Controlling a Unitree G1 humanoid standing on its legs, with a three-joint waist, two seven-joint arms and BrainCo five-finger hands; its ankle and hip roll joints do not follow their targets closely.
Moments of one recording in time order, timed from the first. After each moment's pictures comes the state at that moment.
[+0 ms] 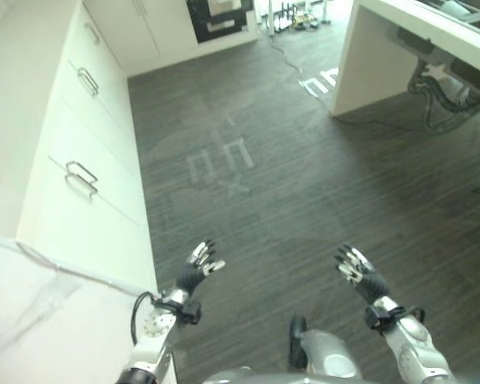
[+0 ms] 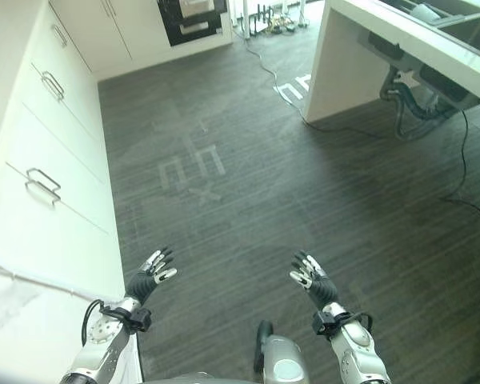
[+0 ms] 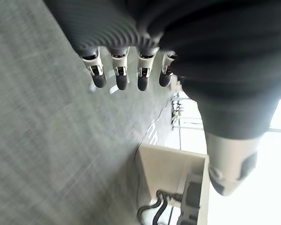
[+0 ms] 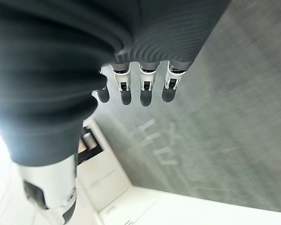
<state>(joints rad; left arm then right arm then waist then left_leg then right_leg) 0.10 0.33 -0.19 0.44 -0.41 -0.30 -0.20 0.08 -0.37 0.14 0.45 0.65 -0.19 0.32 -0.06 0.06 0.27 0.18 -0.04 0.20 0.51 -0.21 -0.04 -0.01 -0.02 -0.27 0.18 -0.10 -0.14</state>
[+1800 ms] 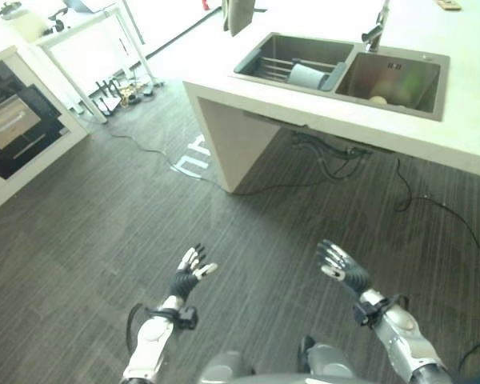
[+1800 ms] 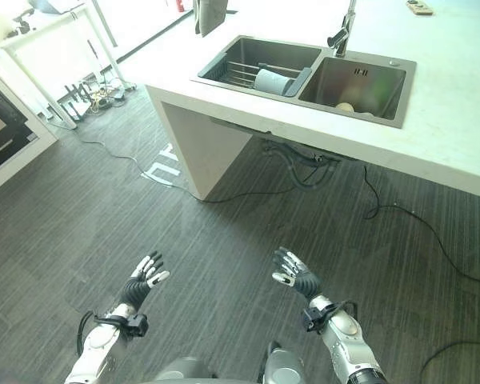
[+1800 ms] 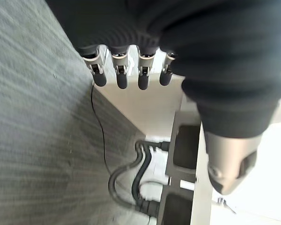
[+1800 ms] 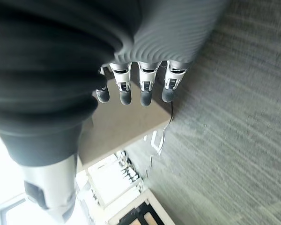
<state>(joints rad) 0.11 0.28 -0.16 0.49 -0.41 -0.32 -0.16 0.02 -0.36 0.21 0.49 0.57 -0.19 0.38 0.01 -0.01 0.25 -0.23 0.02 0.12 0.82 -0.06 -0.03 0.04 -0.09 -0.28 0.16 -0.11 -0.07</state>
